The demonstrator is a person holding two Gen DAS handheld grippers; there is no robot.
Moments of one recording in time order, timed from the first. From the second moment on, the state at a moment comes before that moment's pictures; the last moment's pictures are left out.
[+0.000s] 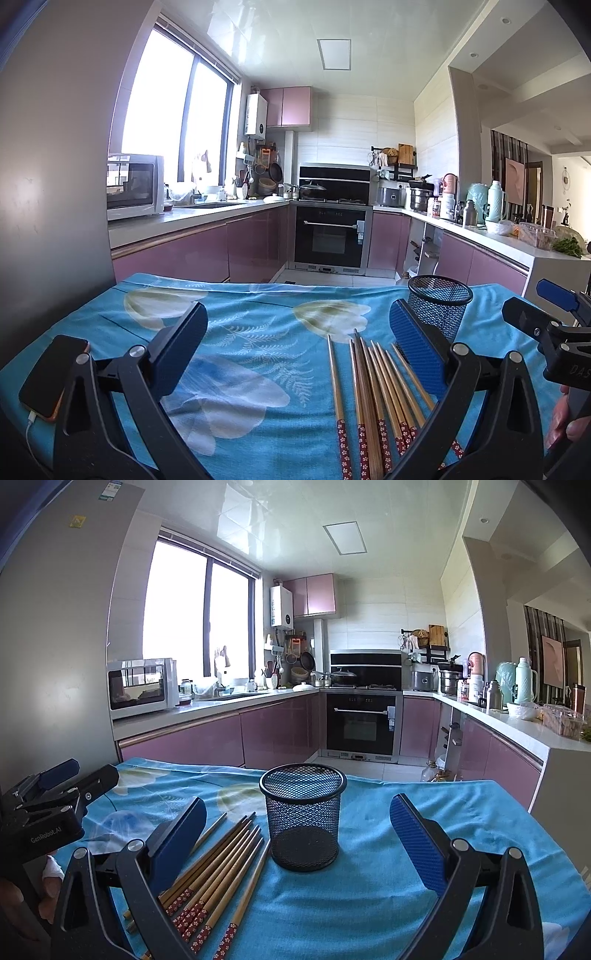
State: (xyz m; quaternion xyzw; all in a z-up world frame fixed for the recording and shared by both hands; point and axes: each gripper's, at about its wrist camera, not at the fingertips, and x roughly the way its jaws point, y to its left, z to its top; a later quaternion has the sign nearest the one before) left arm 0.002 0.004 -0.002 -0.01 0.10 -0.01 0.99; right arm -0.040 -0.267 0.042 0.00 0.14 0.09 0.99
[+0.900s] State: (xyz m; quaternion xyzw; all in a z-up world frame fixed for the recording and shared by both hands) left arm 0.004 0.007 -0.001 -0.01 0.11 -0.01 0.99; right arm -0.038 -0.266 0.040 0.00 0.14 0.09 0.99
